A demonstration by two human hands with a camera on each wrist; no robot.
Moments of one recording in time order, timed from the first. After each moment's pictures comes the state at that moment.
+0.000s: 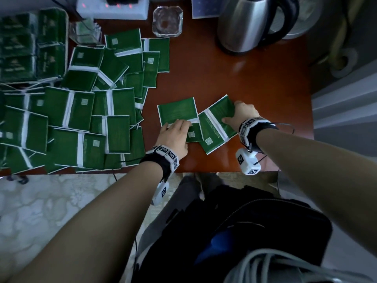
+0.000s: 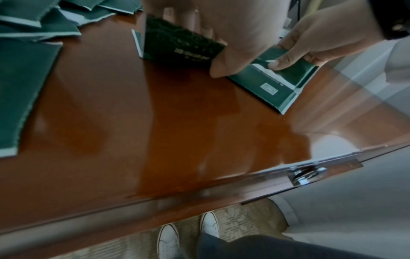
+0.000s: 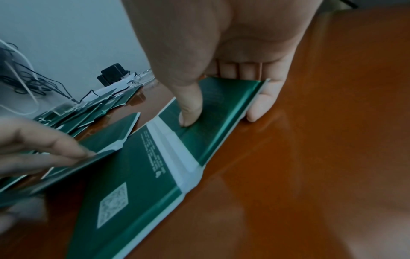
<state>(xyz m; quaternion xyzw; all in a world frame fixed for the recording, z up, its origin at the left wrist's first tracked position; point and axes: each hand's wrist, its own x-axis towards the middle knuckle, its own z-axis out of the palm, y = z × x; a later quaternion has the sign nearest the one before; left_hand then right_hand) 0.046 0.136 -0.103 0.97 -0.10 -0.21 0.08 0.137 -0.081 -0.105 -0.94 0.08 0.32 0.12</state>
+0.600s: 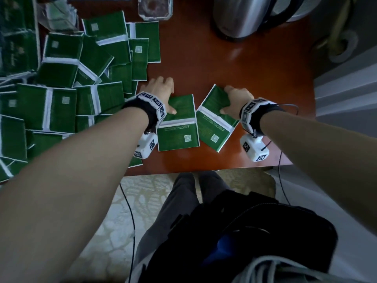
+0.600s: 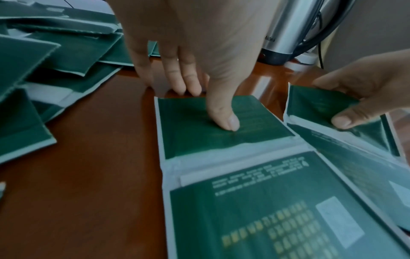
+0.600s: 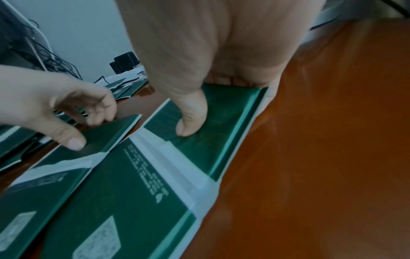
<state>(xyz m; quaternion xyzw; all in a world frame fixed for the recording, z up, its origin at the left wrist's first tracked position) 0.173 0.166 -0.098 0.95 -0.06 -0.31 0.01 0.160 -0.075 -0.107 -0.93 -0.01 0.35 0.10</state>
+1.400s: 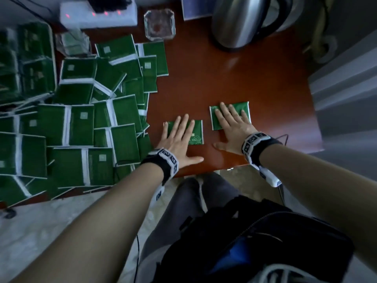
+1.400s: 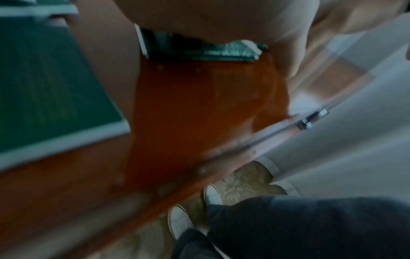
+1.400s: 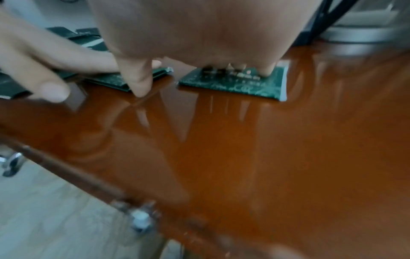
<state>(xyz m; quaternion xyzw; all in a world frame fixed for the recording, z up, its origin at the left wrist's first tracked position) 0.044 0.184 -0.130 0.93 -0.23 -0.29 0.02 0.064 -0.050 -0.116 -0.94 -0.15 0.31 -0.01</state>
